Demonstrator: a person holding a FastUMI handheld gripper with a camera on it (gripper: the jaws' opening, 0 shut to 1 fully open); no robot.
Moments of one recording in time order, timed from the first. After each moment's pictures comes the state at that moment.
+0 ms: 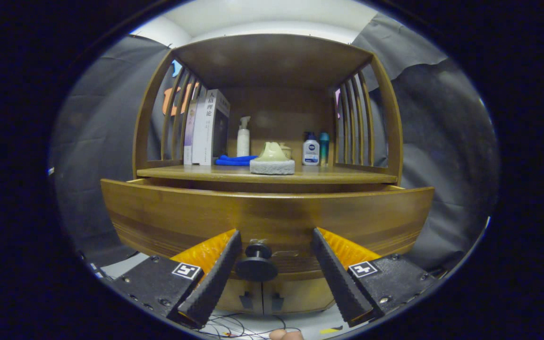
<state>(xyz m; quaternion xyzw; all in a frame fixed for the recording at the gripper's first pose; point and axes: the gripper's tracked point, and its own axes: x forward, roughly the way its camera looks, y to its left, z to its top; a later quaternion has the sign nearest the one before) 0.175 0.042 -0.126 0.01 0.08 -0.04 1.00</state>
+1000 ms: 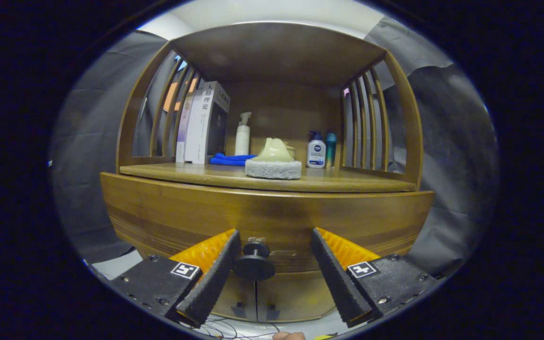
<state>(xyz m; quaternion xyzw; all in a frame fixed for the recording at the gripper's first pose) 0.224 0.040 -0.125 -0.01 0.07 -0.04 1.00</state>
